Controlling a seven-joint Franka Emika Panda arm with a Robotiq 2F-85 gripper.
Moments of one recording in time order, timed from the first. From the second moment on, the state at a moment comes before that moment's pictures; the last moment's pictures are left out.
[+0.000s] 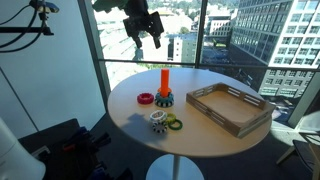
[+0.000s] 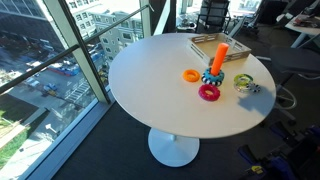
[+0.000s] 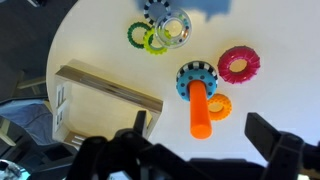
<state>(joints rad) 0.01 -0.47 -0.07 -2.47 -0.08 2.28 -0.21</state>
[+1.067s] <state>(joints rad) 0.04 -0.14 0.03 -2.29 0.01 2.10 0.01</state>
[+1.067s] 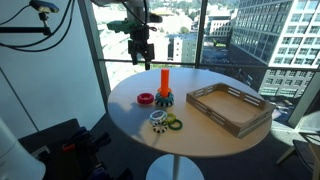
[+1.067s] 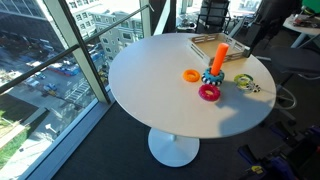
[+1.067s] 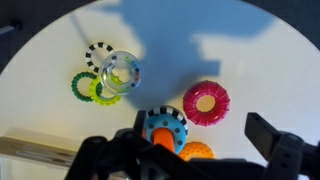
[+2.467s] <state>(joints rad) 0.04 0.11 0.05 -2.28 0.01 2.29 0.09</state>
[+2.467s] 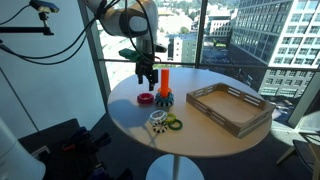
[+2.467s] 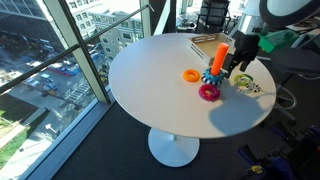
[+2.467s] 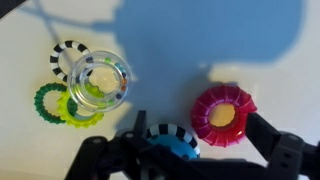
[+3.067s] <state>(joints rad) 0.04 0.22 0.05 -2.28 0.01 2.42 0.09</state>
